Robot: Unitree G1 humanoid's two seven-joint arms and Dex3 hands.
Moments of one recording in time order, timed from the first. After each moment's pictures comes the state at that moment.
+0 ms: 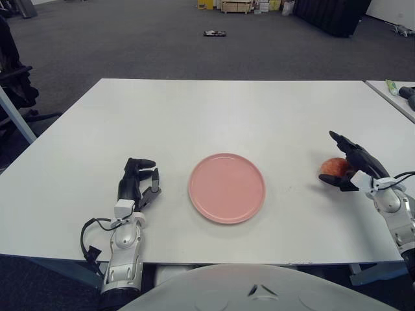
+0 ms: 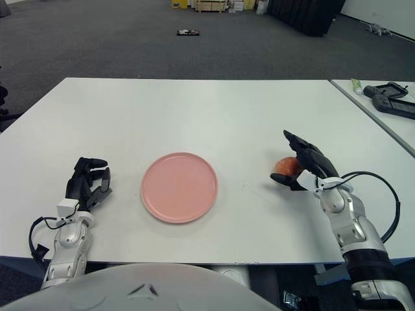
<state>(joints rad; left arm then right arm) 0.30 0.00 0.12 0.05 0.03 -0.26 0.11 0.09 -0.70 -0.05 0.16 -0.36 -0.20 0.07</state>
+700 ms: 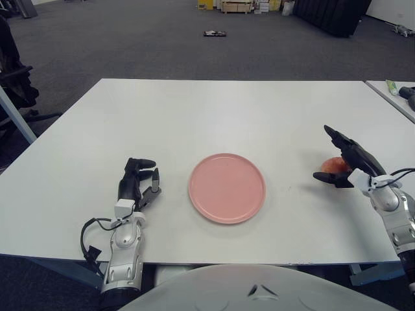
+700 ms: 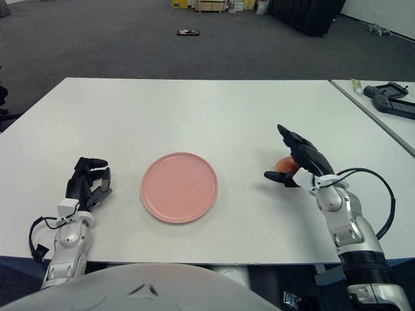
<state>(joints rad) 0.30 0.00 0.12 0.05 0.03 -0.26 0.12 0.08 -0.67 -0.05 0.12 -0.37 -0.19 0.11</state>
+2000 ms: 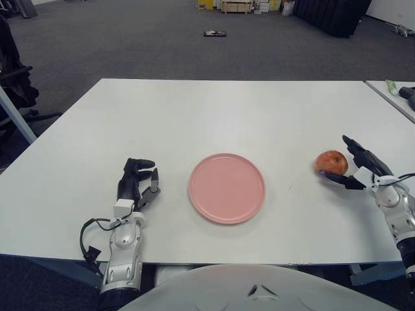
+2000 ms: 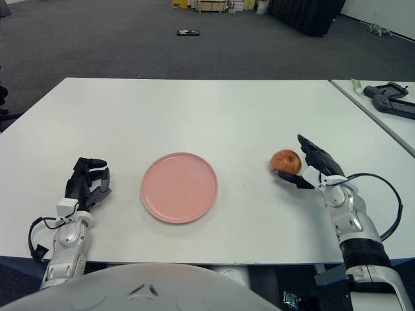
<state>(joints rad) 0.31 0.00 0.13 0.04 0.02 -0.24 0.12 -0.06 -0.68 -0.03 0.54 -0.42 -0.17 0.02</state>
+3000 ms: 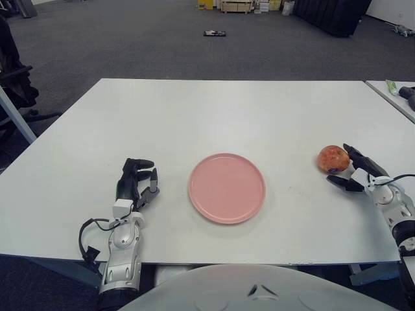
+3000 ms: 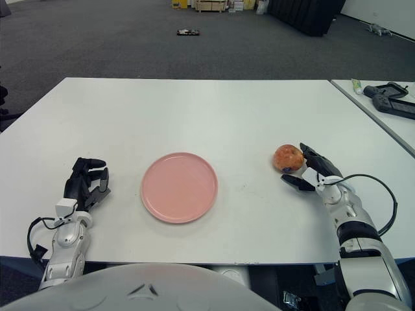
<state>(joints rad) 0.31 0.01 0.13 0.04 0.02 -0.24 0.11 -0.25 -0.69 0.09 0.92 -0.43 -0.32 -0.02</state>
